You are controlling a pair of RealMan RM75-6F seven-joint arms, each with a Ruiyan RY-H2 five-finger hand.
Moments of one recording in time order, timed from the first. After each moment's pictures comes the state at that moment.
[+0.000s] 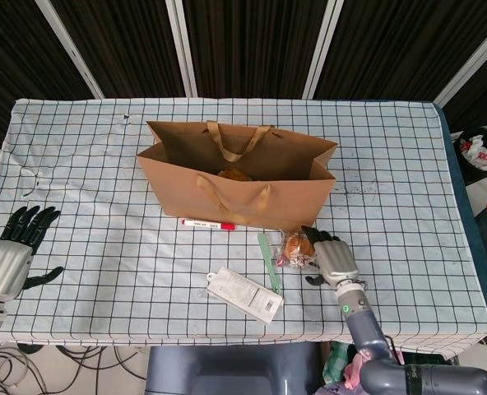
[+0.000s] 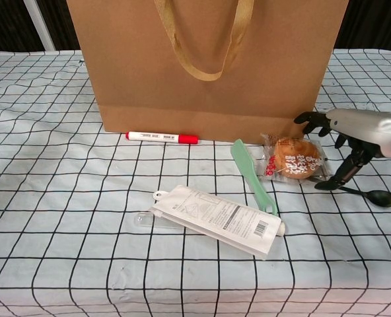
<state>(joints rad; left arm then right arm) -0.23 -1.18 -0.03 -1.43 1.63 1.50 -0.09 0.63 -1.50 0.13 -1.80 -0.77 1.18 -0.63</state>
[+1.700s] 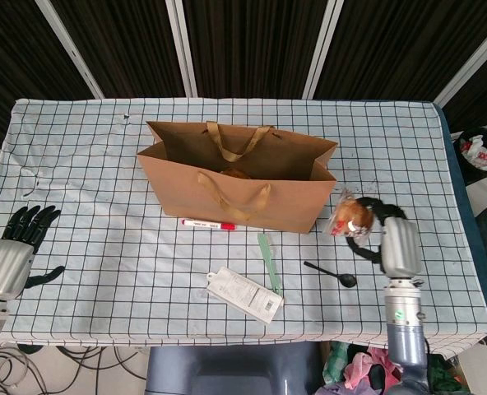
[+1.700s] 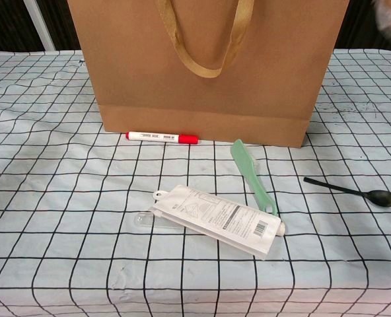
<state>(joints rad) -0.23 -1.19 -0.03 -1.44 1.61 1.49 -0.08 0.39 -1.35 0.30 -1.98 -1.19 1.63 -0.23</state>
